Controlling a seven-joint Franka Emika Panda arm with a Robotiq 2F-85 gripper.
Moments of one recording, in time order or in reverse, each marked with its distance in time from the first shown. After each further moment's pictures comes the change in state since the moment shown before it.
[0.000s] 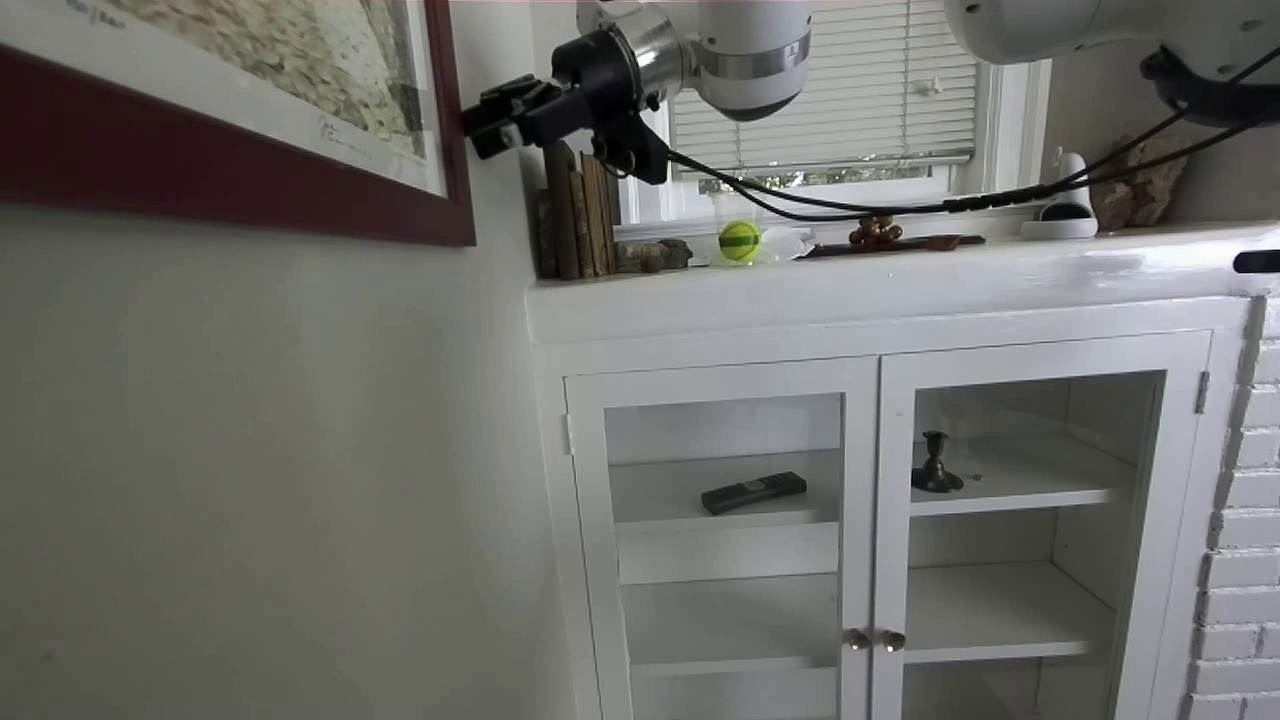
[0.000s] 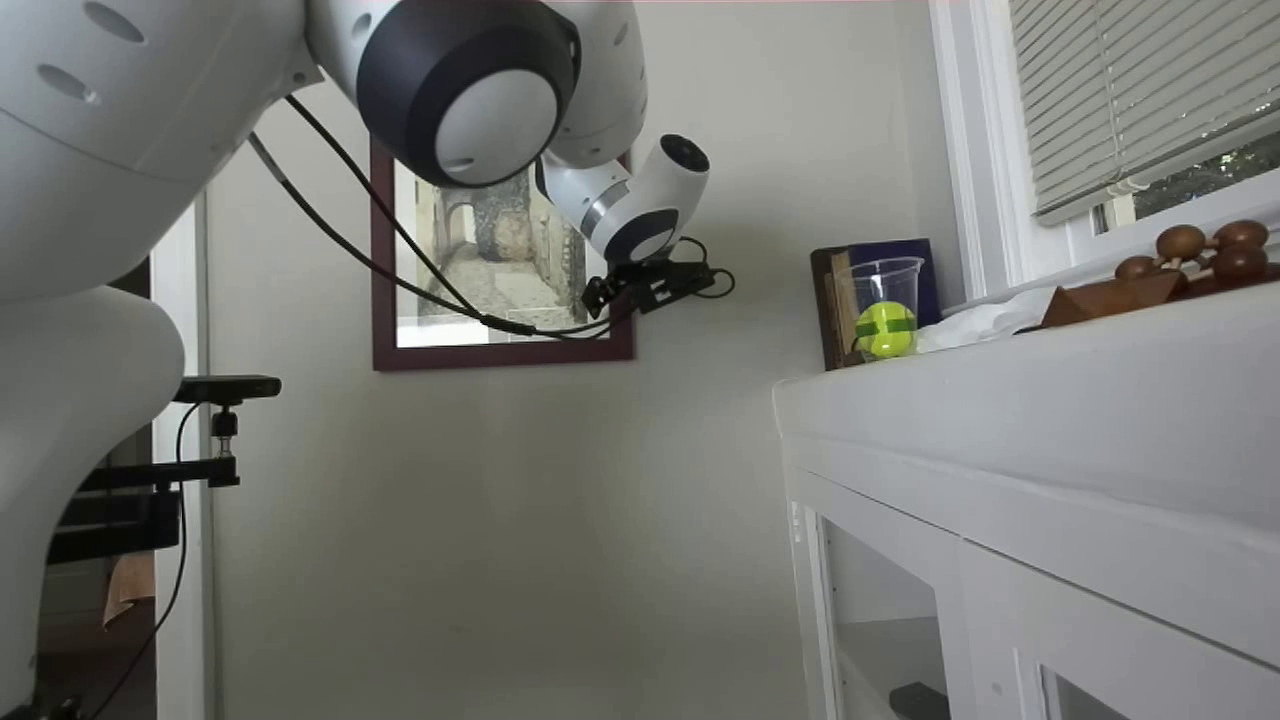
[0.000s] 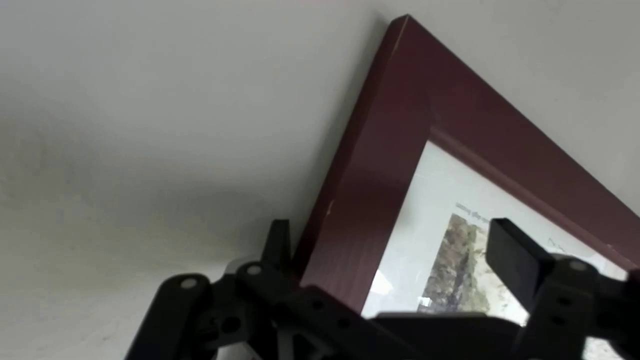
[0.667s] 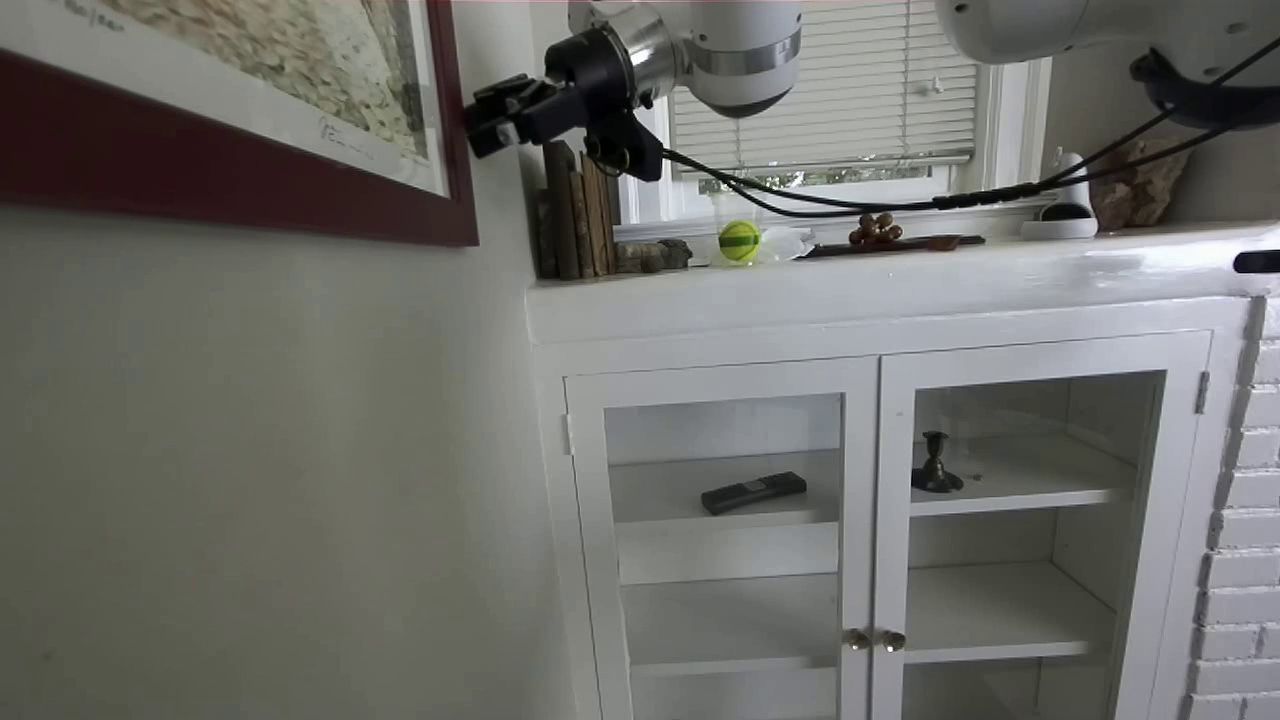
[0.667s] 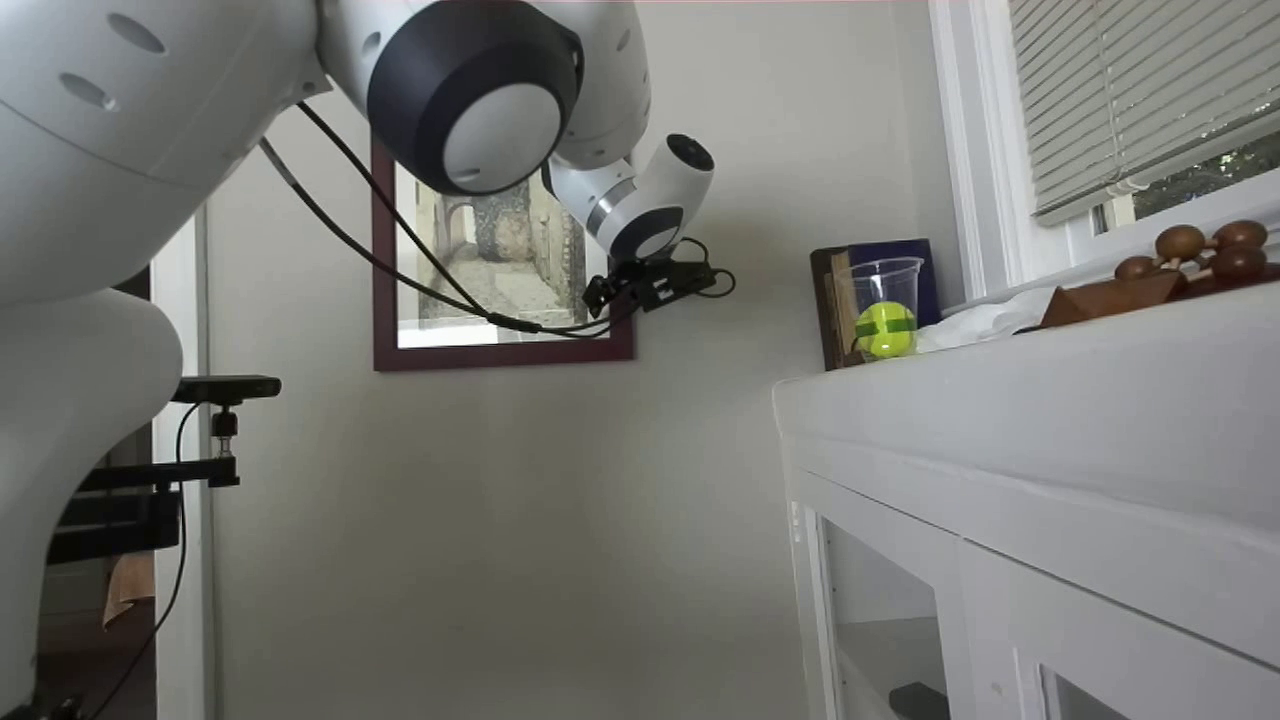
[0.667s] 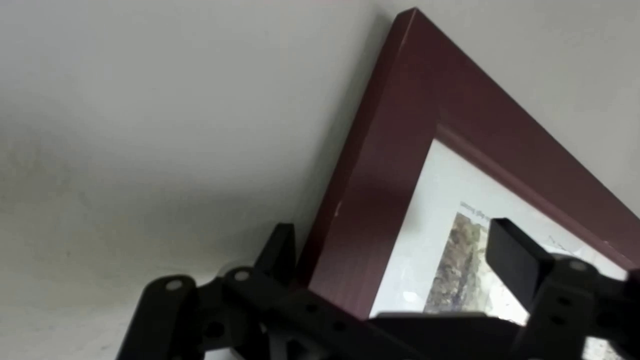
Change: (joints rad) arm 0.029 0.000 -0.011 0.047 0.000 -0.054 0.000
